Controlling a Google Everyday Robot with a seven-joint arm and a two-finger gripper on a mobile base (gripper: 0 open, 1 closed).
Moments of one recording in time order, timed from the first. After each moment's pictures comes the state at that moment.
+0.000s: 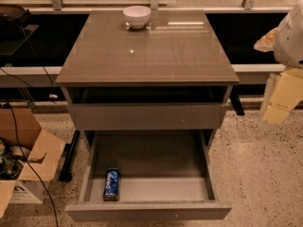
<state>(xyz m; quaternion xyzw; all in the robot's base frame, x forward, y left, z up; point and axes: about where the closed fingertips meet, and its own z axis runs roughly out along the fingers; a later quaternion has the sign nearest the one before) 0.438 -0.217 0.976 -0.60 0.78 -0.03 0.16</state>
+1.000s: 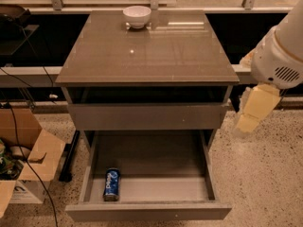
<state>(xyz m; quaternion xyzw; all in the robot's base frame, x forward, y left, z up) 0.451 -0.197 0.934 -0.57 0.80 0.00 0.17</state>
